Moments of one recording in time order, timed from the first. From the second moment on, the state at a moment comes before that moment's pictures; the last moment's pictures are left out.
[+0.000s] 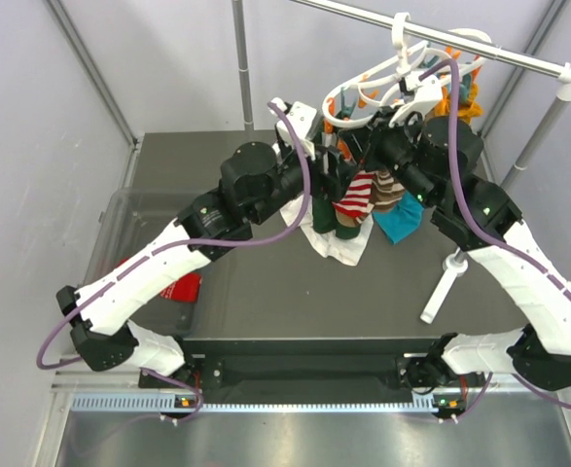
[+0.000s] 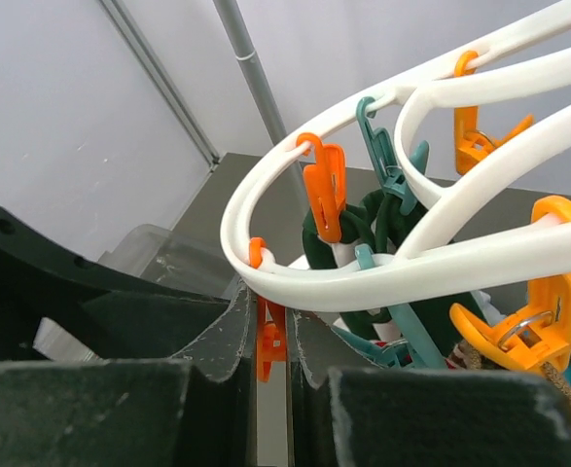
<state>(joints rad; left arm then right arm) -0.98 1.42 1.67 -0.24 -0.19 -0.19 0.78 1.25 1.71 -0.49 0.26 0.32</state>
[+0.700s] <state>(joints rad) -0.90 0.90 1.31 -0.96 -0.82 -0.77 0.78 1.19 1.62 -0.44 0.28 0.28</state>
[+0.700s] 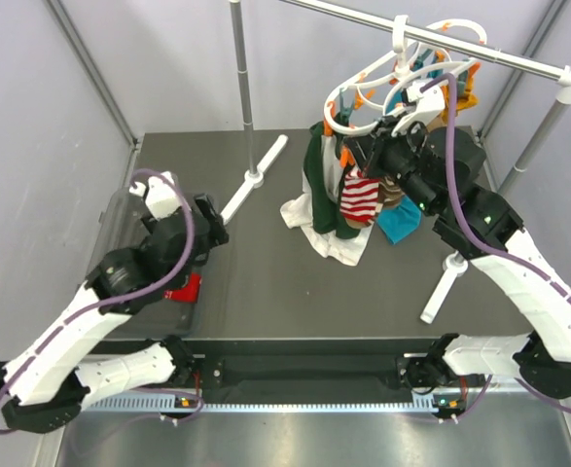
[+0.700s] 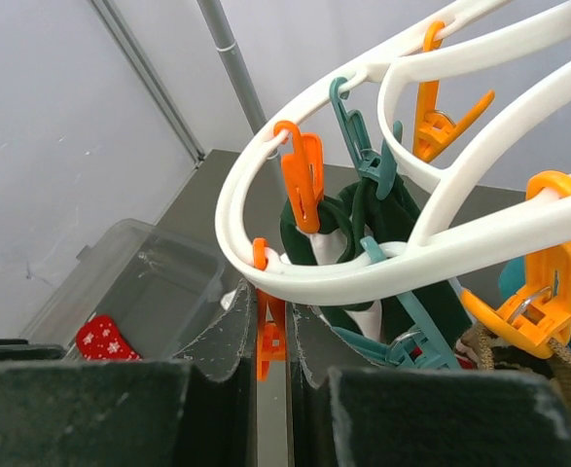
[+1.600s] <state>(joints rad) 0.13 1.17 0.72 -0.86 -0.13 -0.80 0.78 1.16 1.57 -0.41 0.27 0.27</state>
